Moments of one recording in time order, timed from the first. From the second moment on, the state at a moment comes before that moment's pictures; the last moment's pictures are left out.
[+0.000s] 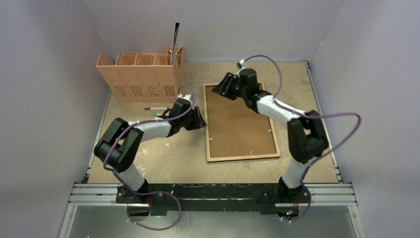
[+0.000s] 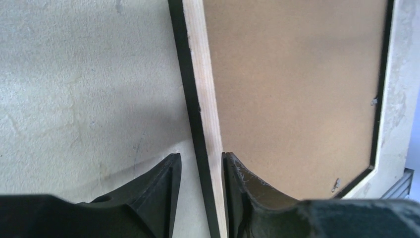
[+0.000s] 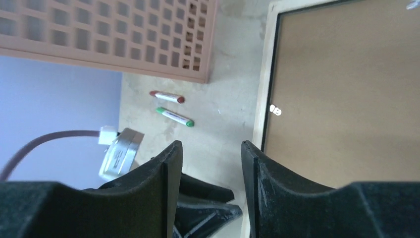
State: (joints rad) left arm -0.54 1.68 0.82 0.13 0.15 -0.70; right arm 0.45 1.83 1.26 0.08 -0.29 0.80
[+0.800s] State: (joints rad) left arm -0.54 1.56 0.75 0.09 0.21 -0.64; right arm 0.13 1.15 0.74 -0.40 0.18 0.66
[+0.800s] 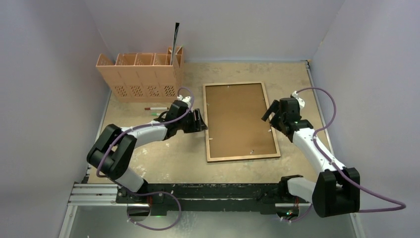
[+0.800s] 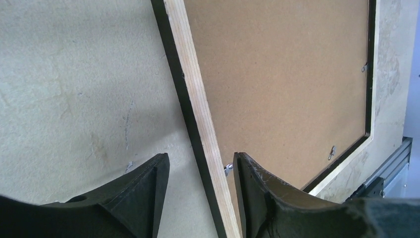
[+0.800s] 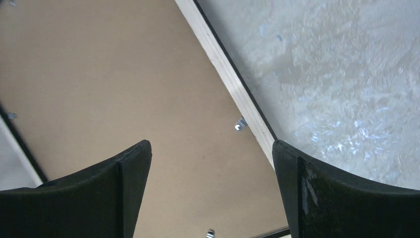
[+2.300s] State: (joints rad) left arm -0.55 1.78 0.88 0.20 0.24 -0.68; right arm 0.07 1.29 0.60 -0.31 0.09 0.71
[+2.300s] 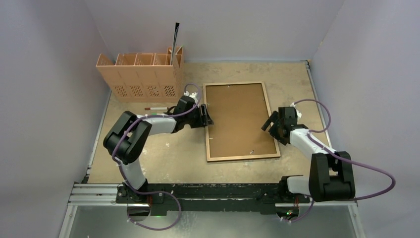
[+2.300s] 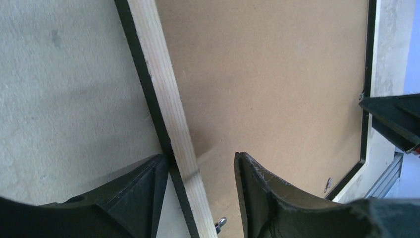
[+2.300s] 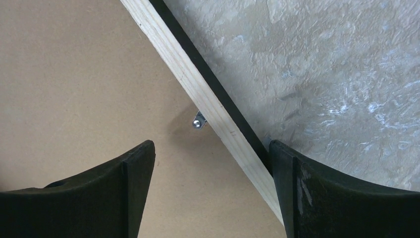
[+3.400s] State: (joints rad) left arm -0.49 2.16 1.35 0.28 0.07 -0.54; right arm 0.40 1.16 0.41 -0.12 -0.34 0.83
